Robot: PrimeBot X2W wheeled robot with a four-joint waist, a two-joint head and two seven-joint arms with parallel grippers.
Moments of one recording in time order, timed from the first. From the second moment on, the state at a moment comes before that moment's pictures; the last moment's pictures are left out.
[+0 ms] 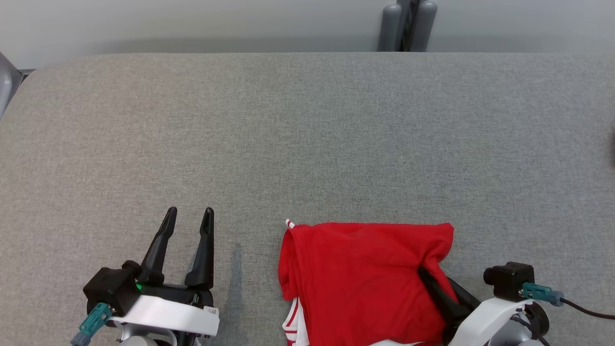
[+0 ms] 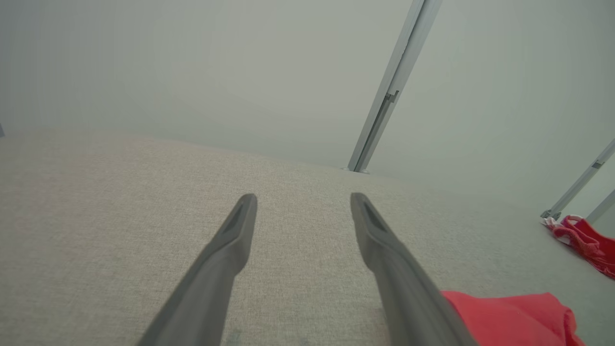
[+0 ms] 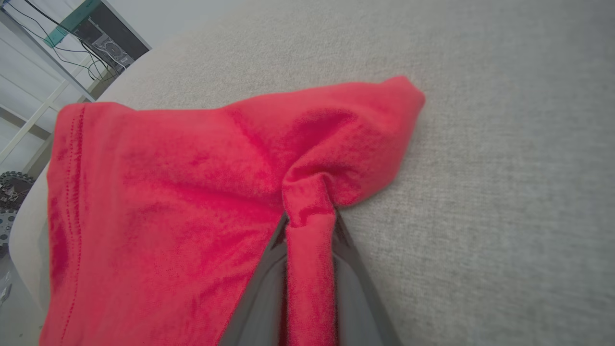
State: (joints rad) left arm -0.05 0.05 -0.11 0.13 -0.37 -0.11 -0.26; right arm -0.15 -0.29 0.54 0.30 0.71 0.13 -0.06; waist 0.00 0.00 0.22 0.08
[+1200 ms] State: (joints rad) left arm -0.34 0.05 -0.45 0.07 -0.24 -0.13 -0.26; right arm -0.42 -0.83 0.31 0.23 0.53 0.13 -0.02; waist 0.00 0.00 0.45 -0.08
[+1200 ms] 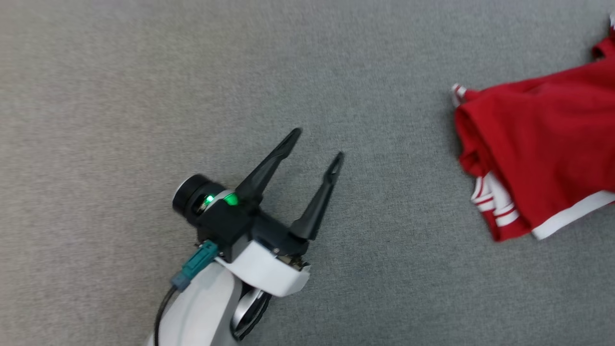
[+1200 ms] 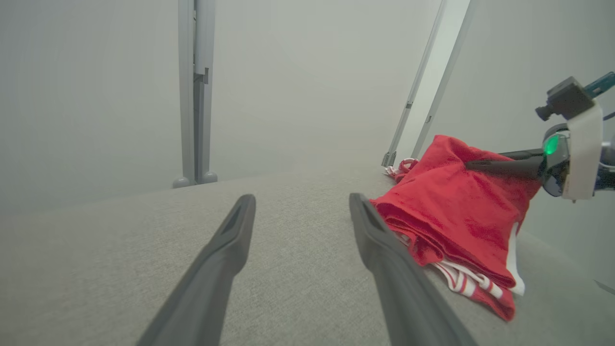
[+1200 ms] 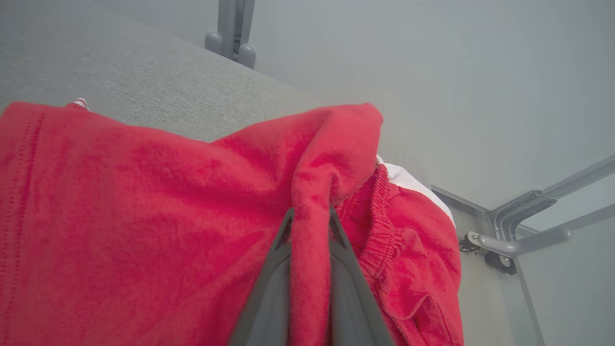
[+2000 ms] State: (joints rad) left arm -0.57 0.05 -0.62 0.06 -0.25 -0.13 -0.26; right arm -0.36 -1.05 -0.18 0.36 0.46 0.13 0.07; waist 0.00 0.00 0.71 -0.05
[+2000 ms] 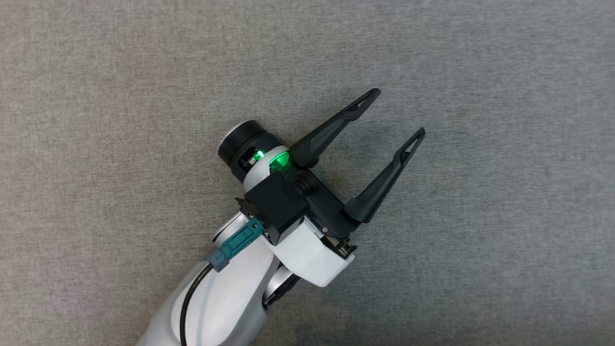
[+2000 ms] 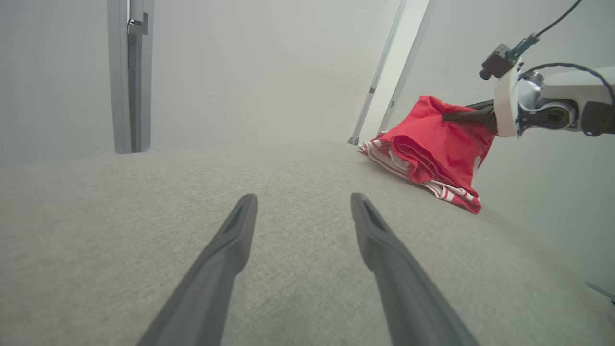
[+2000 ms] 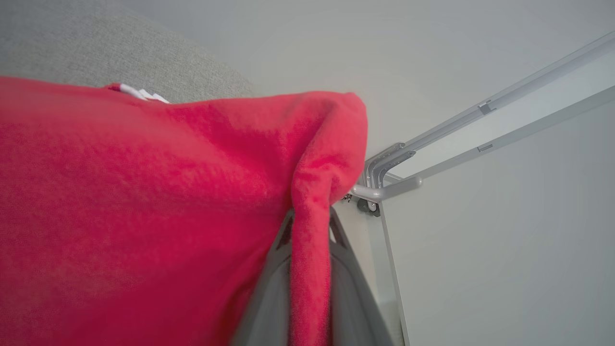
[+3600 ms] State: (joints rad) left arm -0.31 0.05 -0.34 0.06 -0.32 -0.13 -0.26; right arm -0.53 -0.73 0.04 0.11 0.50 0.13 0.05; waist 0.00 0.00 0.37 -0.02
